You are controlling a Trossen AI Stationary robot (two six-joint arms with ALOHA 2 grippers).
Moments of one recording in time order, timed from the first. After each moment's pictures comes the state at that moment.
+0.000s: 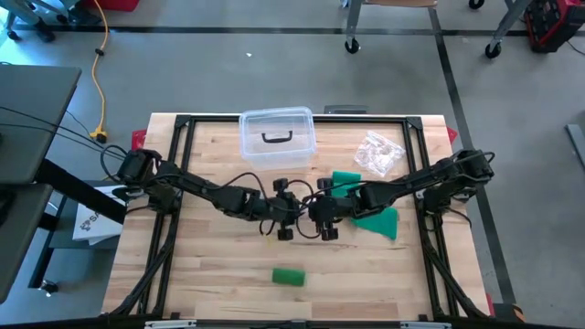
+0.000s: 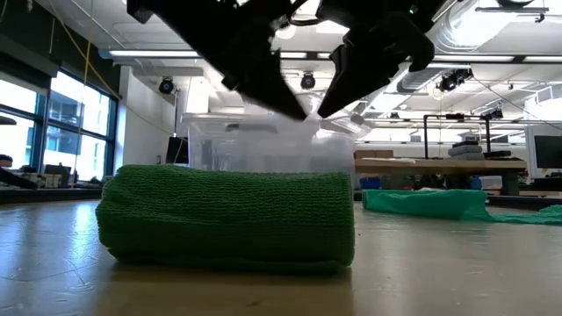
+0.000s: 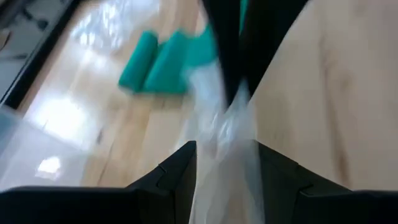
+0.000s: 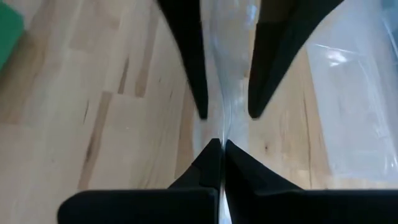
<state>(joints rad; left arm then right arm) -0.21 1.73 1.07 -0.07 -0.42 -0.02 0.23 1.64 1.11 -0.38 0.29 -0.09</state>
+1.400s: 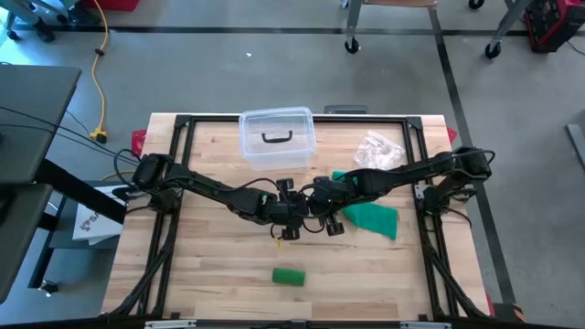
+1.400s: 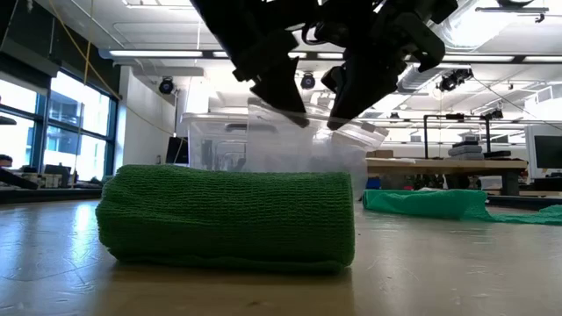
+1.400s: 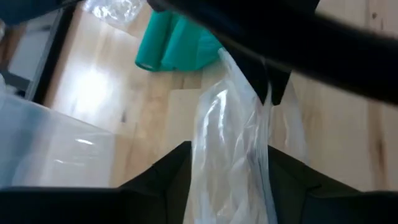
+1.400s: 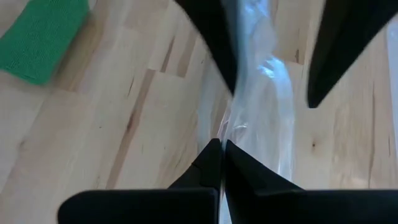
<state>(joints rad) -0.23 1.85 1.35 -0.45 -0.52 -0.05 0.11 1.64 1.11 -0.44 -0.03 -0.17</state>
